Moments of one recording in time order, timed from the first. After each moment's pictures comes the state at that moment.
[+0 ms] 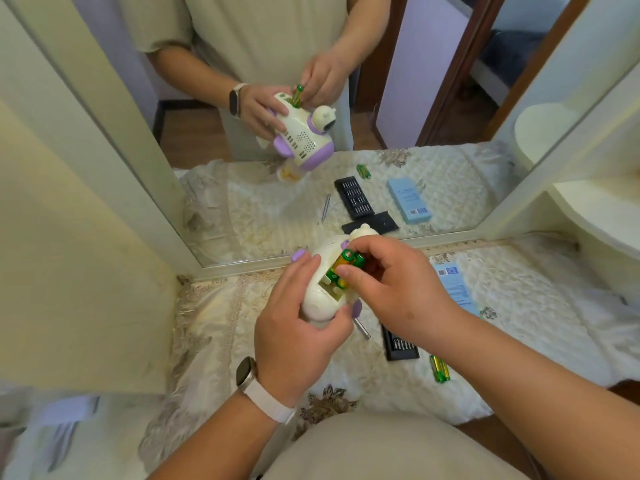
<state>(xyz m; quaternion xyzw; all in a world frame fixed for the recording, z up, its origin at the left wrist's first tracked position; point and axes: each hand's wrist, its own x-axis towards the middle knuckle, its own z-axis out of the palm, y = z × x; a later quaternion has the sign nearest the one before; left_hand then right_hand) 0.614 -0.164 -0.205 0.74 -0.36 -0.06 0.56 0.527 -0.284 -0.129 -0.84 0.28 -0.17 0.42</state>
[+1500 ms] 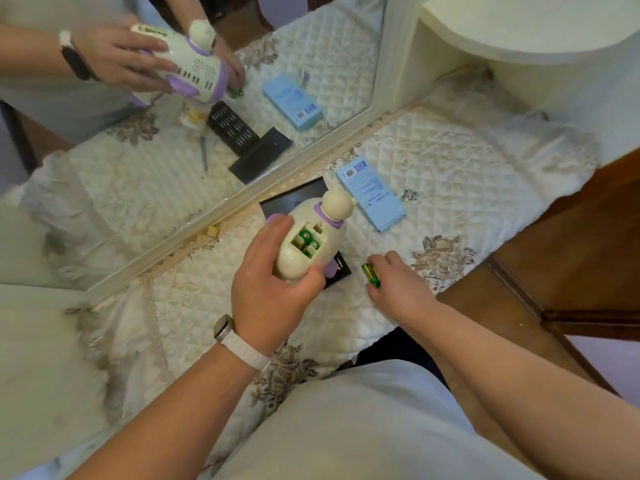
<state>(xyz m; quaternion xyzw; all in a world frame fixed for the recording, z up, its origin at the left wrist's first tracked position) 0.533 -0.245 -0.248 0.73 -0.47 -0.22 0.44 0.343 -0.323 -0.373 -0.80 0.52 0.05 0.29</state>
